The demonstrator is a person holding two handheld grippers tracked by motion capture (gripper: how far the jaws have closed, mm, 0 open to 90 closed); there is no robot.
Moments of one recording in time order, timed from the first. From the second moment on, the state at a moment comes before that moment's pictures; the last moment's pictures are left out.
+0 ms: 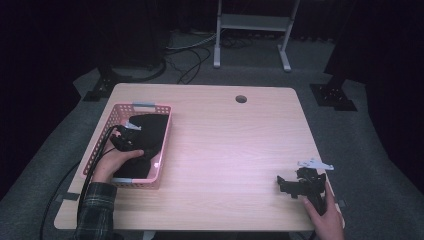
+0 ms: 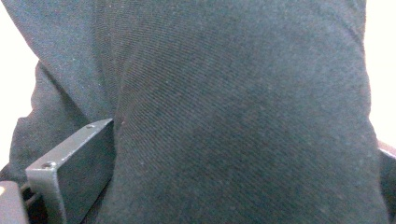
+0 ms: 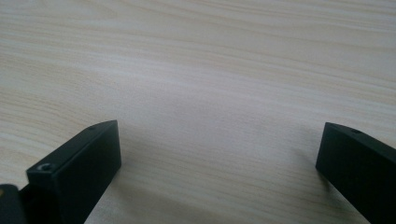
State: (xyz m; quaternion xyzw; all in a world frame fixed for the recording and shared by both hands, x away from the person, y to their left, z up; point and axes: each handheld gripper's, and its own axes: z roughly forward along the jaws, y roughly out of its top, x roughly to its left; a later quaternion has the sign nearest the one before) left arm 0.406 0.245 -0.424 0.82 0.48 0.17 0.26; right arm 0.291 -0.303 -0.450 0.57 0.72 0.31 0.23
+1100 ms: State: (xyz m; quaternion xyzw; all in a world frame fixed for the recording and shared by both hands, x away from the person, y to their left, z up) left arm 0.404 0.253 -0.411 0.81 0.49 0.15 0.27; right arm 0.291 -0.303 -0.450 0.57 0.72 0.31 0.24
